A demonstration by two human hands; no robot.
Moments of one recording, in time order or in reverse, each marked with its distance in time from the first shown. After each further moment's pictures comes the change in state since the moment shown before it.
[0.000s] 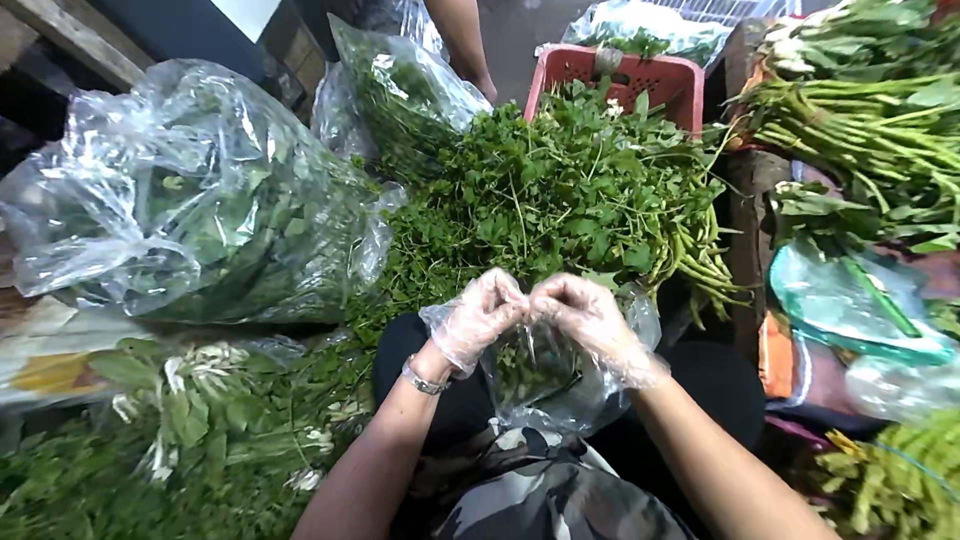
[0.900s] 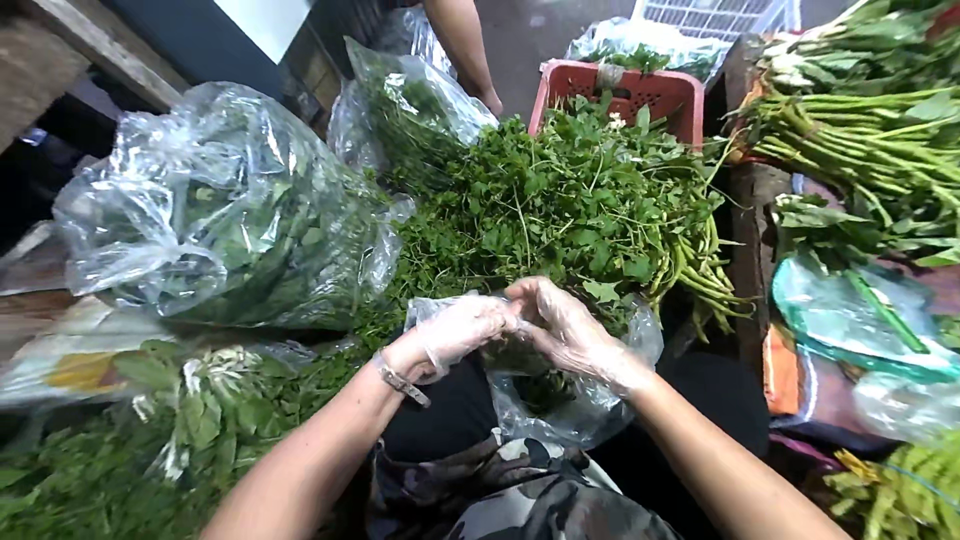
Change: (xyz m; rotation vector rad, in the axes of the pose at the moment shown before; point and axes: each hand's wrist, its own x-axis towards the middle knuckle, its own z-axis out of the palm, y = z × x) left_hand -0.002 0.054 -0.016 0.336 -0.144 -0.395; right_hand 0.014 -0.002 0.005 -0.435 -0.241 -0.203
